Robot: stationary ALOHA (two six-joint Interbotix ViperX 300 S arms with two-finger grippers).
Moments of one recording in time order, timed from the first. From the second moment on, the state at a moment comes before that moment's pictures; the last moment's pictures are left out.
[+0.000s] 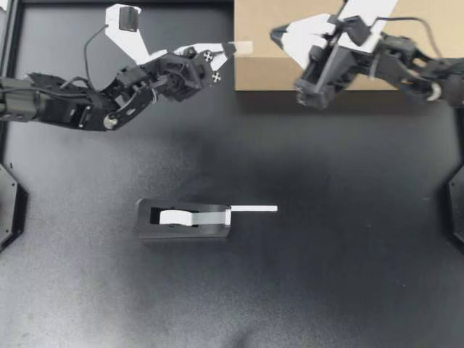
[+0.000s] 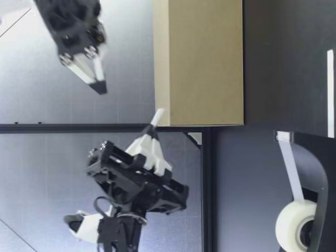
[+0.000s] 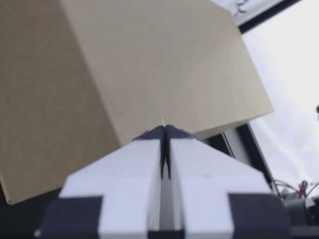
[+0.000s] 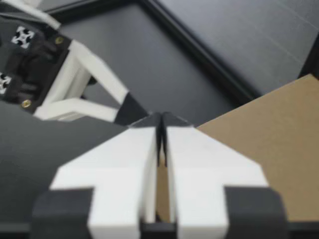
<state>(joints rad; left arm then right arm) 0.33 0.17 0.67 -0.51 -0.68 -0.62 -0.43 -0.17 0.75 0.48 -0.30 -0.47</state>
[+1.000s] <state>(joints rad) 0.35 0.21 0.68 -0.53 -0.68 -0.63 -0.47 0.12 0.62 0.44 -0.24 -0.46</state>
